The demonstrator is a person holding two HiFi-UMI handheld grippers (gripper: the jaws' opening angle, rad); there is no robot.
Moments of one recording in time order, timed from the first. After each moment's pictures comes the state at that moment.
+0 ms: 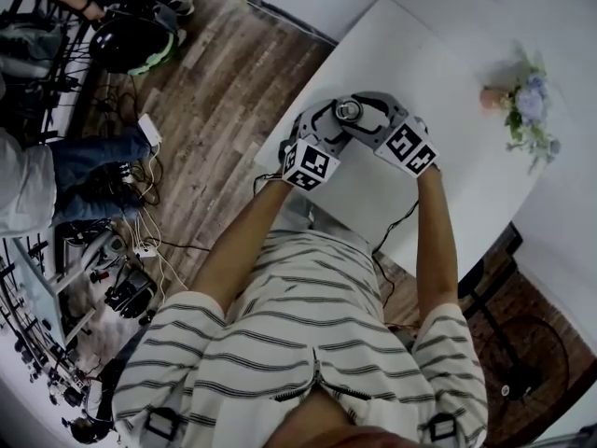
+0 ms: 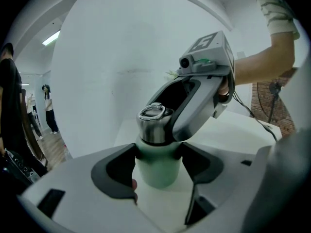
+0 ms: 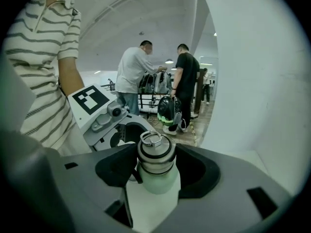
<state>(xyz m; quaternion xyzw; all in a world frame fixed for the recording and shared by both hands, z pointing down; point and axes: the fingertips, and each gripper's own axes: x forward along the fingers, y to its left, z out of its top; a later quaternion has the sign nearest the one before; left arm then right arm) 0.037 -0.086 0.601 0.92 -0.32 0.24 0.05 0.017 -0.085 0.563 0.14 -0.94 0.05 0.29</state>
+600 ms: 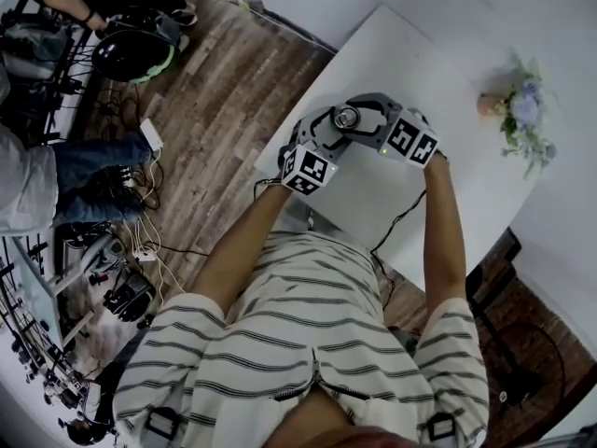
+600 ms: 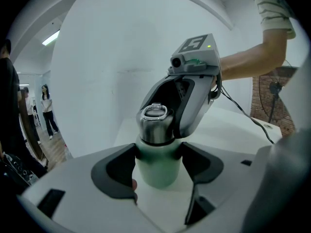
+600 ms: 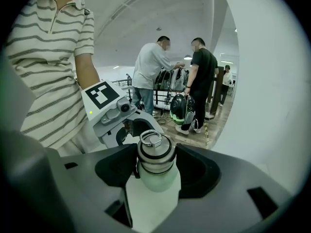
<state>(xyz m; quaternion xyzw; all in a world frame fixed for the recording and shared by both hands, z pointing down) 0.035 -0.086 0.594 0.91 -0.32 0.24 0.05 0.013 -0.082 0.556 0.03 -0.95 0.02 0.32</state>
